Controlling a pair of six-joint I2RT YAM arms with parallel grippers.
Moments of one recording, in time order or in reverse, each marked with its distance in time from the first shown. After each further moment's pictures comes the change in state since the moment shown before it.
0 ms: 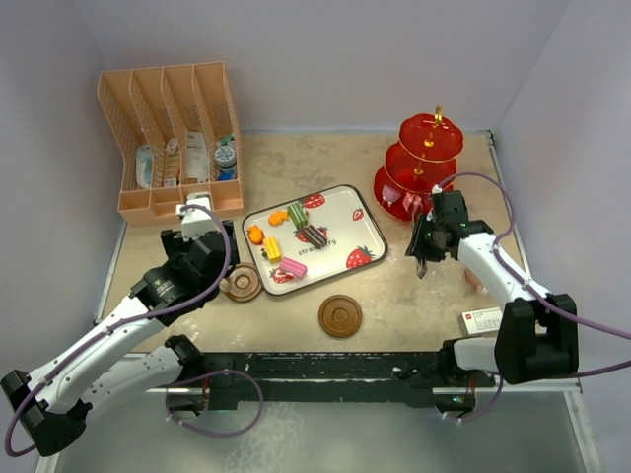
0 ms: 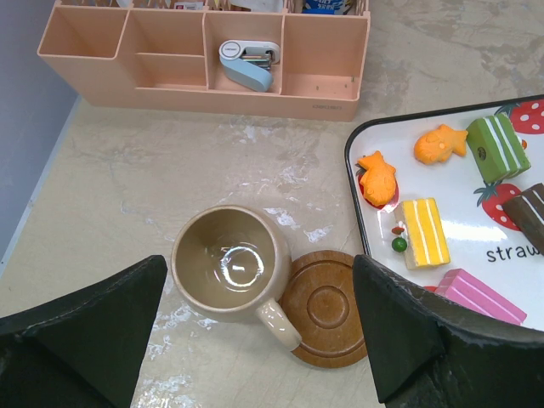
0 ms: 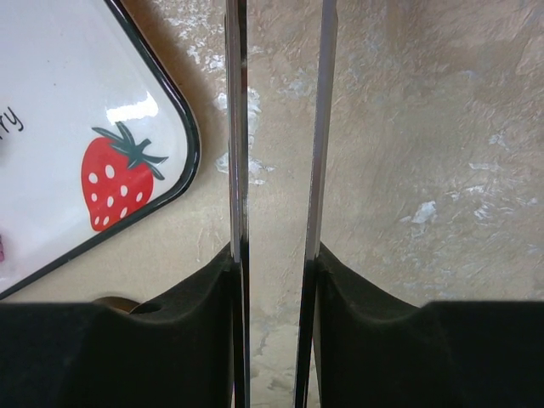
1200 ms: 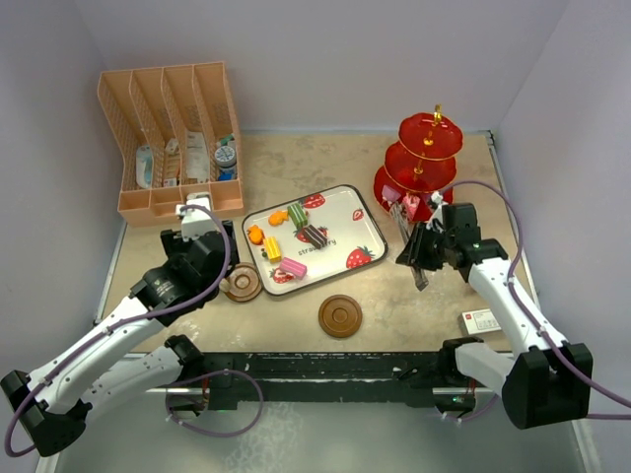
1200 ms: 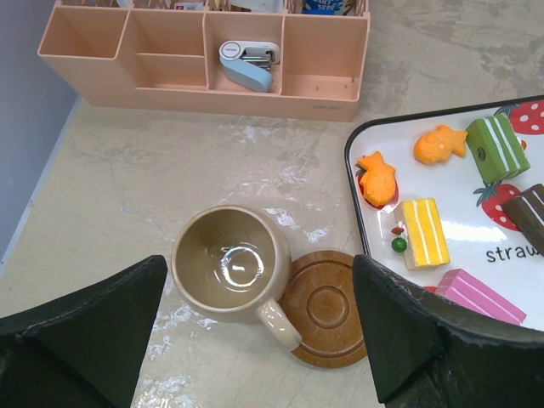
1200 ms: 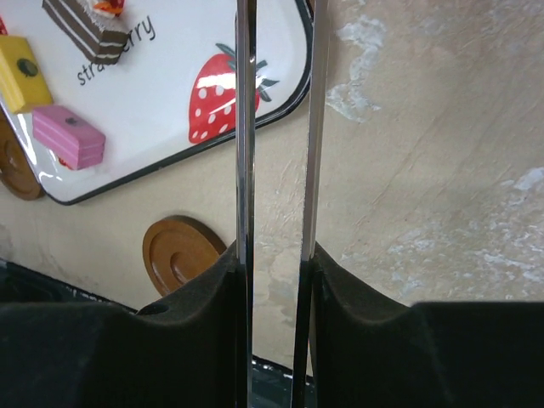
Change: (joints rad) left arm 0.000 0.001 0.000 0.000 0.000 0.000; right arm -0.001 -0.229 -0.076 -0.036 -0.229 -0.010
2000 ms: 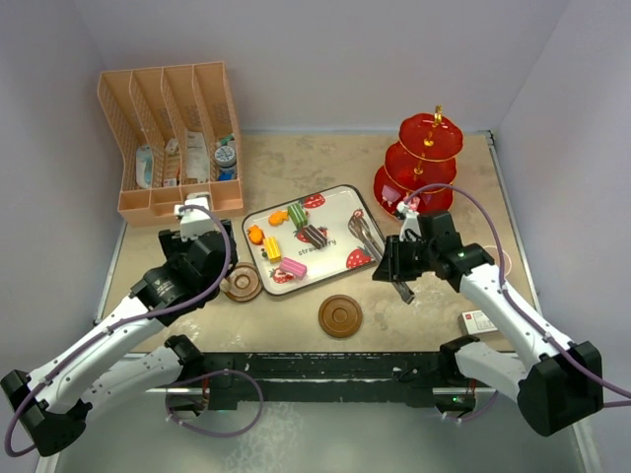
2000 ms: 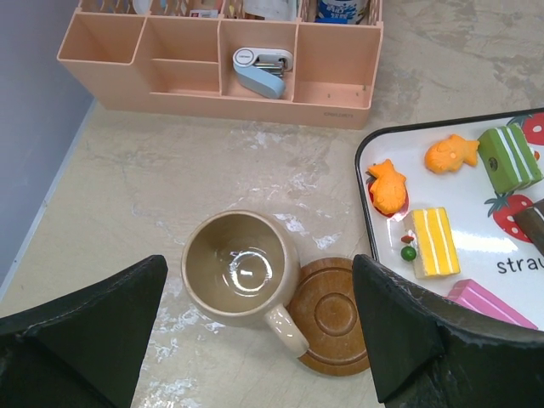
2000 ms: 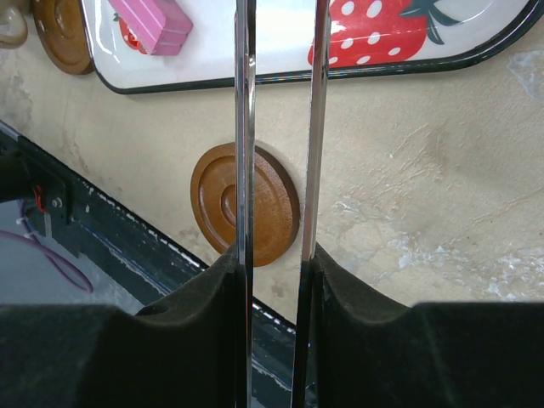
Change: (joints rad) left arm 0.000 0.000 0.000 0.000 -0.031 0.000; right arm 0.222 -0.030 -0.020 0.003 -0.138 -0.048
